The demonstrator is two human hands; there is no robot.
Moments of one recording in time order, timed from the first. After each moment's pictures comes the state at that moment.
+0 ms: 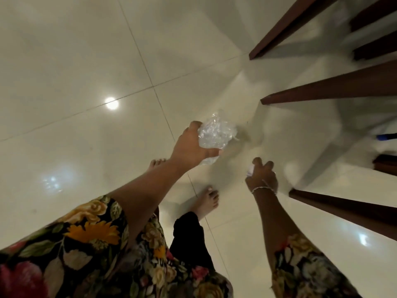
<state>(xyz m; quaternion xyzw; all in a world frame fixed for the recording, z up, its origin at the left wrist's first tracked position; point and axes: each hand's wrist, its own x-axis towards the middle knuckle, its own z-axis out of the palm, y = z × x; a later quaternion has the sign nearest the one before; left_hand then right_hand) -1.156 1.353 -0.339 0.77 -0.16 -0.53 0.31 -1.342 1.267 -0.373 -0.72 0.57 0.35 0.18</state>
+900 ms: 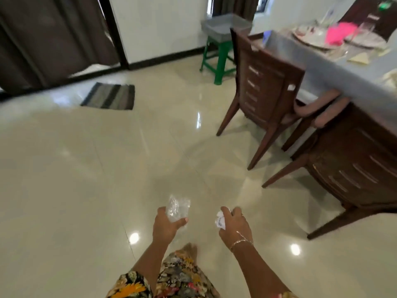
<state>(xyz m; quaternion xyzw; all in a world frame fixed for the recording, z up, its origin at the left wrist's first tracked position) -0.992 1.736 0.050 0.81 -0.10 -0.40 0.42 -1.151 1.626 0.075 -0.85 0.47 0.11 0.22</state>
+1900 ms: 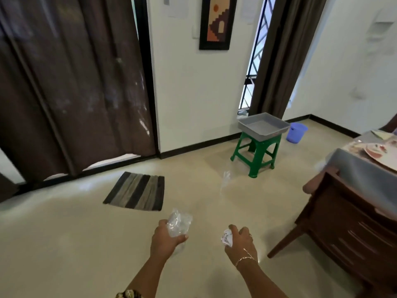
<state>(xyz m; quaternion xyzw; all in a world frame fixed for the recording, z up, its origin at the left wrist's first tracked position) -0.408 1.478 0.121 0.82 -0.19 -0.28 0.47 -0.587 1.348 0.135 -0.85 0.49 0.00 0.20</state>
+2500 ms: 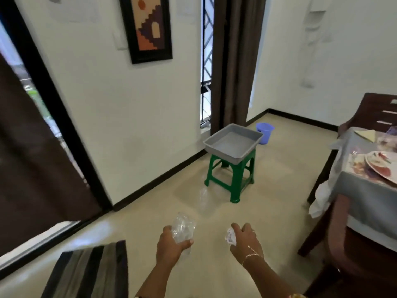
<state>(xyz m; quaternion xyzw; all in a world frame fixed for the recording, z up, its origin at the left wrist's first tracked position) -0.203 1.044 0.126 0.80 -0.30 -0.33 0.41 -0.407 0.960 0.150 -0.80 0.58 -0.01 0.18</state>
